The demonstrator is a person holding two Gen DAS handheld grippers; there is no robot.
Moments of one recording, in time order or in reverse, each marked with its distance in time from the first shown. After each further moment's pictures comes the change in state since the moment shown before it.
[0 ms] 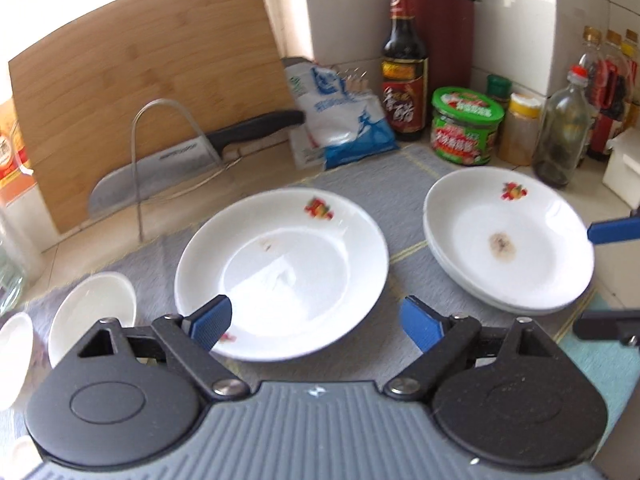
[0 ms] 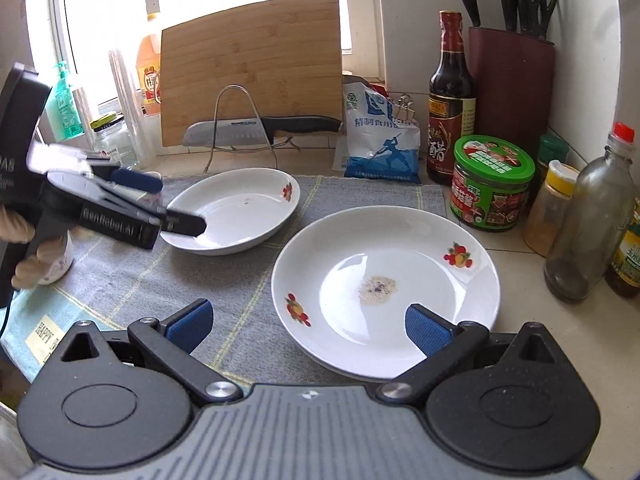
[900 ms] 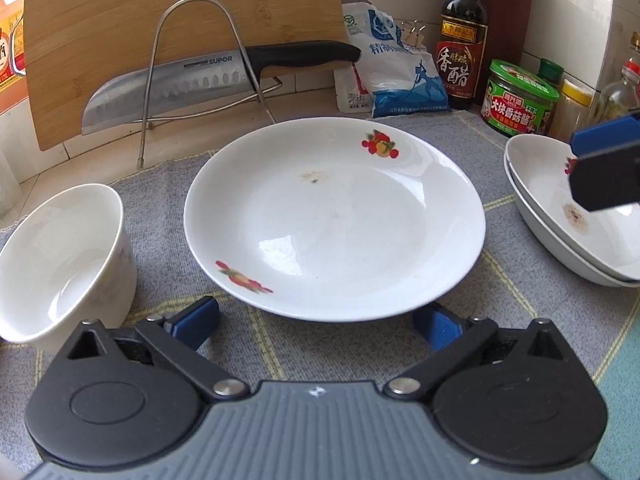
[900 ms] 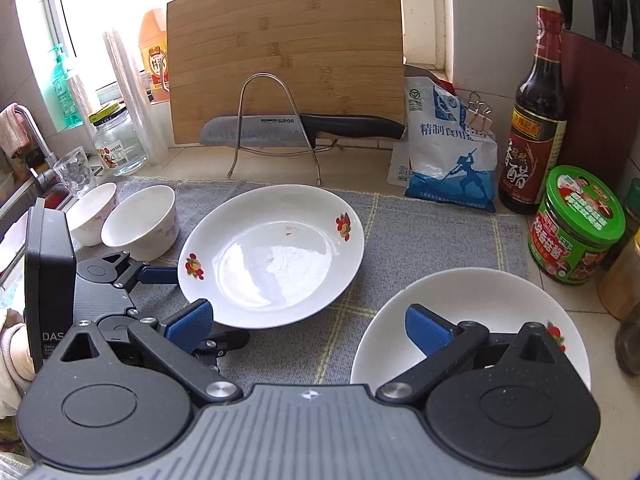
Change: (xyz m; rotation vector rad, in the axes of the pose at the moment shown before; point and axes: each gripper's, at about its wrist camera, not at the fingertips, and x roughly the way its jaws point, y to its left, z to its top) left arm 0.062 0.037 -0.038 -0.098 0.016 -0.053; right arm 0.088 0.028 0.078 -0.007 0.124 0.051
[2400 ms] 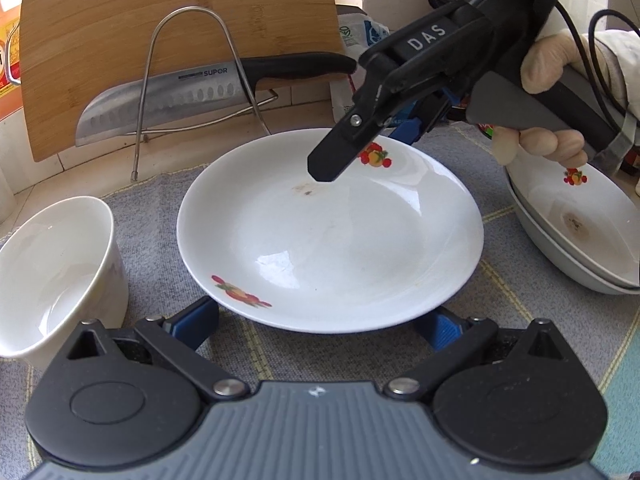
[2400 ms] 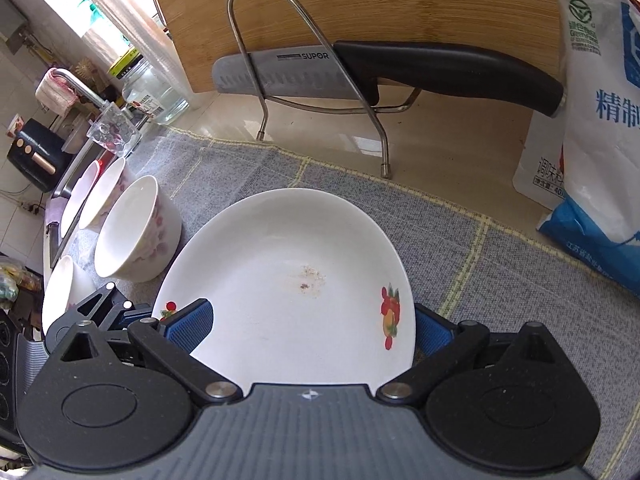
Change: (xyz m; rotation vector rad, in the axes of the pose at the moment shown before) left arm 0.003 0.001 -0.004 0.016 -0.048 -0.016; right arm 0.170 -0.044 0.089 -0.064 0.377 0.423
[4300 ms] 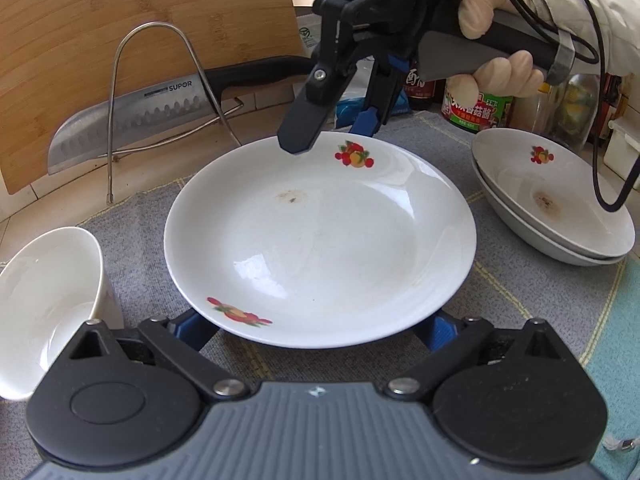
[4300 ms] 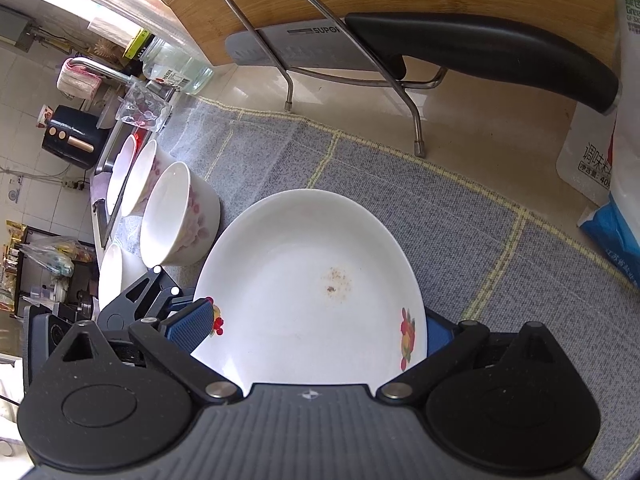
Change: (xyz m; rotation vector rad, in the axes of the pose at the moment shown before) left arm -0.002 0.002 0.001 0.101 0.013 -0.078; right arm 0.002 -0.008 0.029 0.076 0.206 0.161
